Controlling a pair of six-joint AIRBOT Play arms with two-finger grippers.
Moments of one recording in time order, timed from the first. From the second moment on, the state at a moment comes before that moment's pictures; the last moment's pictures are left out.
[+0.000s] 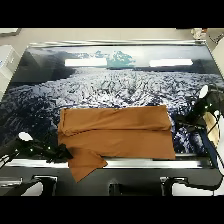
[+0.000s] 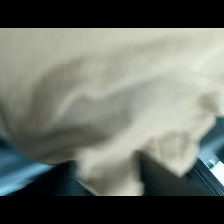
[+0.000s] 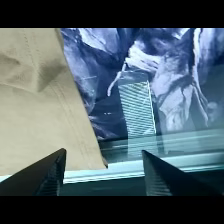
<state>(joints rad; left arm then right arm) 0.20 -1.16 0.38 0.92 -1.27 -1.34 -0.23 -1.50 1.24 -1.57 1.63 1.56</state>
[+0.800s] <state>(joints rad) 0.24 -1.16 0.44 0.97 -1.31 -1.26 -0.46 -1.34 0.81 -1.27 1.45 1.43</state>
